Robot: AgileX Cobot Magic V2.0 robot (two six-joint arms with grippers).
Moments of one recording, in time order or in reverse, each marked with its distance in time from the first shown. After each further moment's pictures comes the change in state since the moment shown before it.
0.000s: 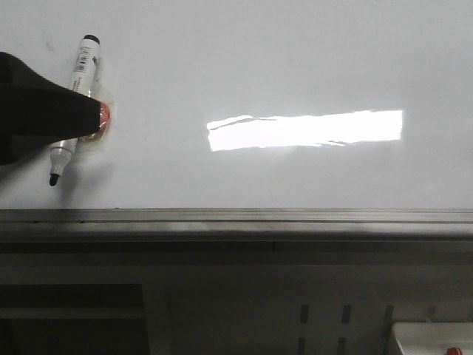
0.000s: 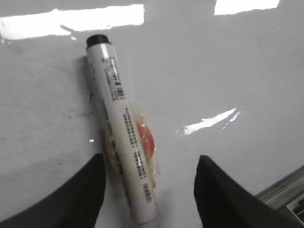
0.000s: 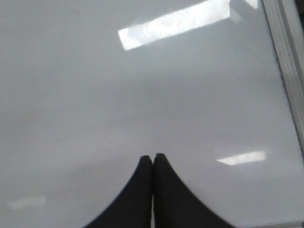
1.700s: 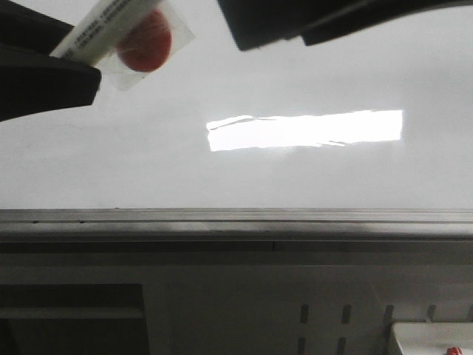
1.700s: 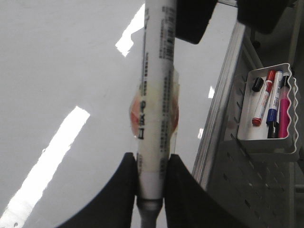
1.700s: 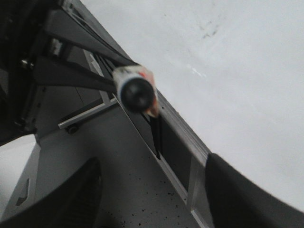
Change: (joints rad) left arm -0.002 -0.235 0.005 0.947 0.081 -0.001; right arm 0.918 0.402 -0.544 -0.002 0.358 -0.232
